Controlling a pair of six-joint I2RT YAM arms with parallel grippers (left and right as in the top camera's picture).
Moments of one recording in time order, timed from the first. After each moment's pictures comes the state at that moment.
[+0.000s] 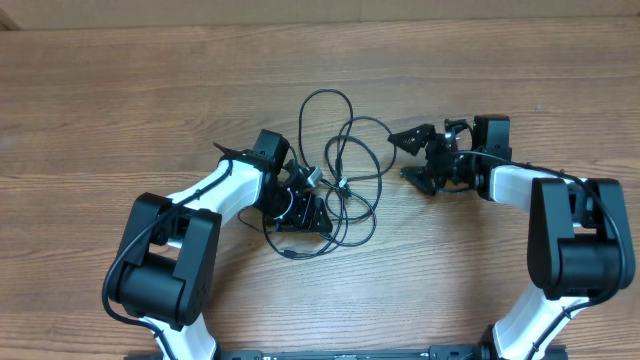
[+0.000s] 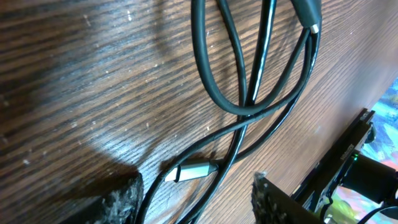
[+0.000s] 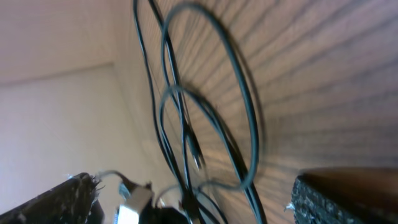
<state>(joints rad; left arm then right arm) -0.33 1.89 1.04 -0.69 0.68 -0.11 -0.02 1.95 0.89 0.09 -0.92 0.85</state>
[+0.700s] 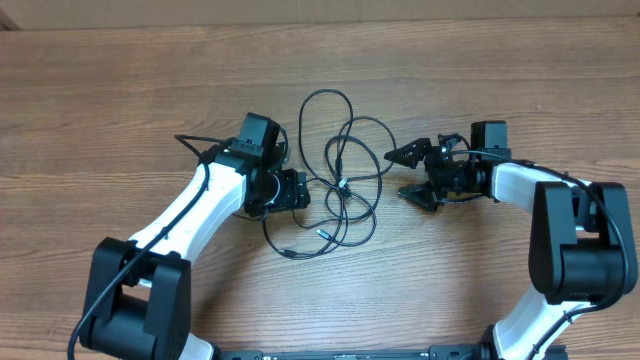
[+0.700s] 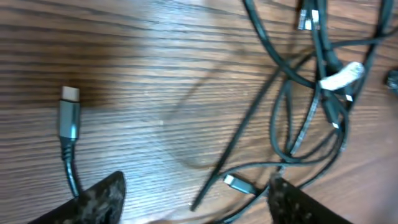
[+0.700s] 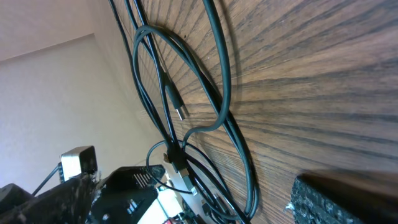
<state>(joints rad) -0.32 1.70 1.07 -0.72 0.29 -0.43 -0.02 1.92 0.91 -0.18 -0.98 0.75</state>
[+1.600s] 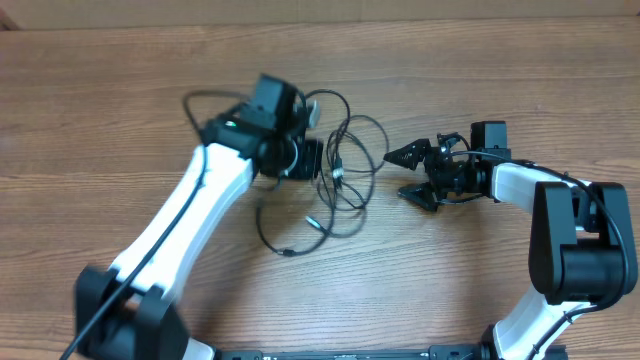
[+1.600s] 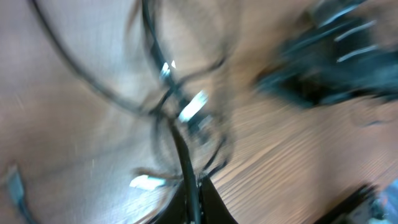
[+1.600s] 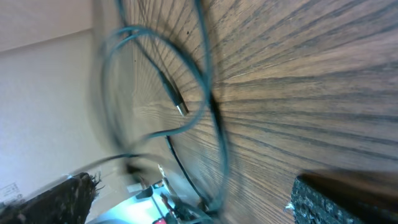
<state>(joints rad) -0.39 1.64 1.40 -0.88 0.37 -0.28 -0.02 1.92 0.91 -0.19 -0.99 0.70</state>
